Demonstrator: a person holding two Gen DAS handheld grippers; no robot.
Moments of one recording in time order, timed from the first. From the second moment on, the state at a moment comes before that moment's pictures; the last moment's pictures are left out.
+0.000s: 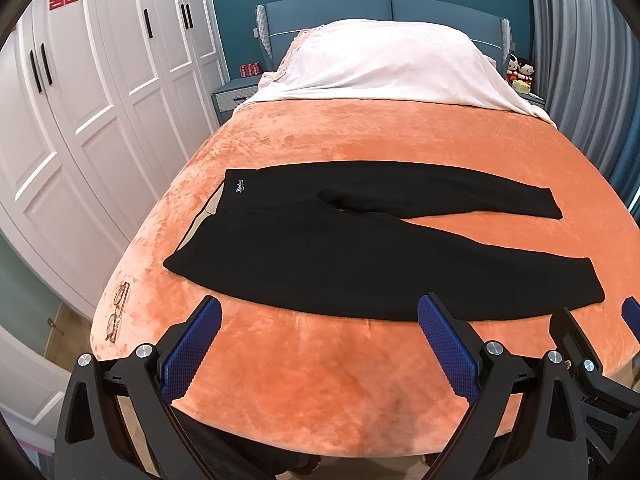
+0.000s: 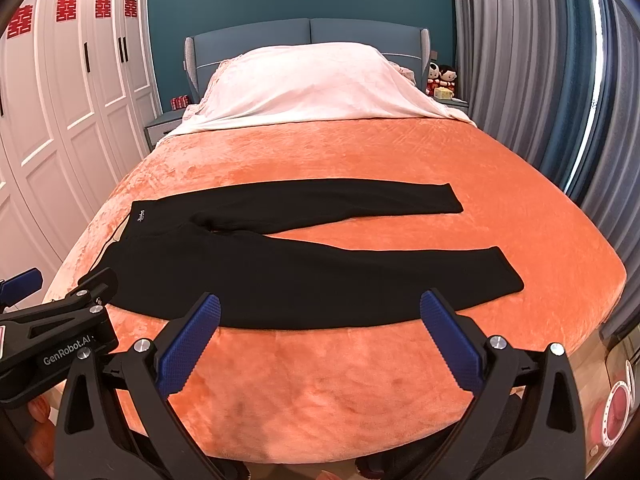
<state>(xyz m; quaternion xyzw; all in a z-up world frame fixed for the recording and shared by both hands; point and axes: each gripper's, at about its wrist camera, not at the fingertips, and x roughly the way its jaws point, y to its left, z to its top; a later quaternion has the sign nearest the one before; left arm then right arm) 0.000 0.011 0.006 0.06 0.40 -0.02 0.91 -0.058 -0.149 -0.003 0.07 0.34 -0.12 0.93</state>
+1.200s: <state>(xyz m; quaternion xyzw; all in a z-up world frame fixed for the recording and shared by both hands) 0.012 0.003 -0.006 0.08 0.41 -0.01 0.91 -0.048 -0.164 -0.024 0.08 0.36 -0.11 0.92</state>
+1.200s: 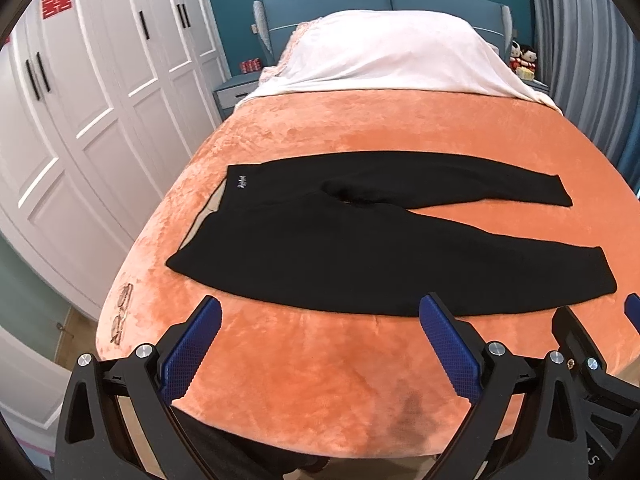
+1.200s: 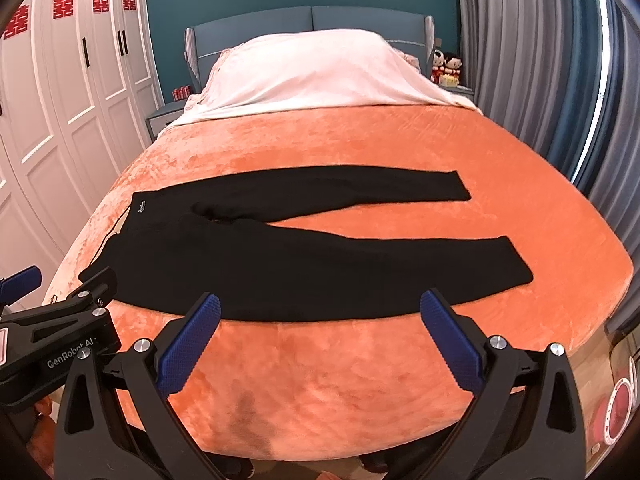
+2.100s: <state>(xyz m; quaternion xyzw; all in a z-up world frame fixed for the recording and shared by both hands) 0.215 -0.001 -0.123 0.07 0.49 0.02 0.87 0.226 -0.500 -0.166 0.14 0.41 -0.16 0.89</state>
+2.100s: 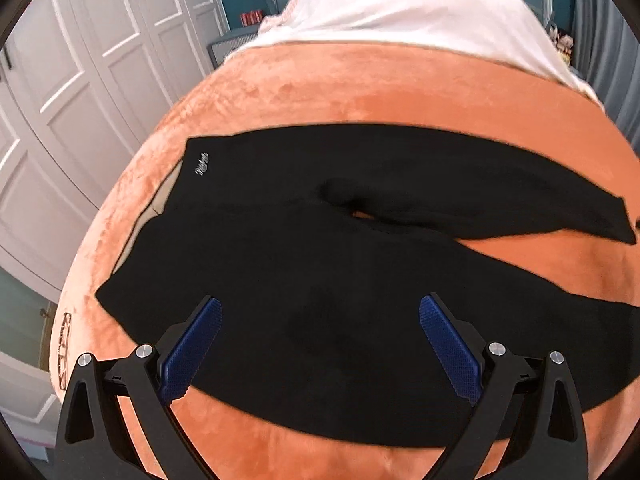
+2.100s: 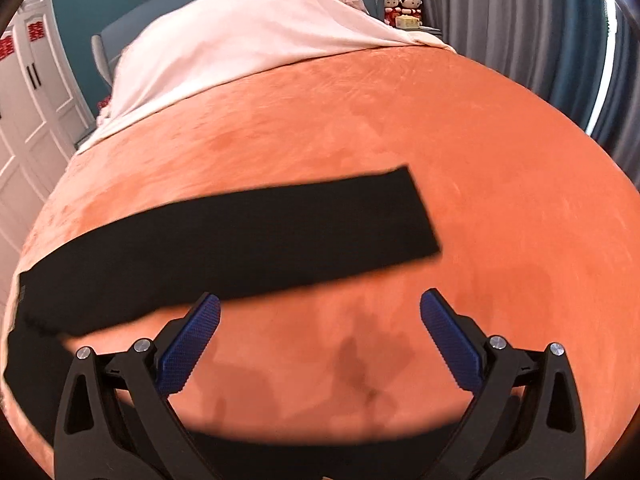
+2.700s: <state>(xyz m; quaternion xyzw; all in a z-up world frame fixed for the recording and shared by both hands) 0.291 0.020 -0.157 0.05 0.50 0.01 0.86 0.334 -0.577 -0.226 0.14 0.47 -0.16 0.86</state>
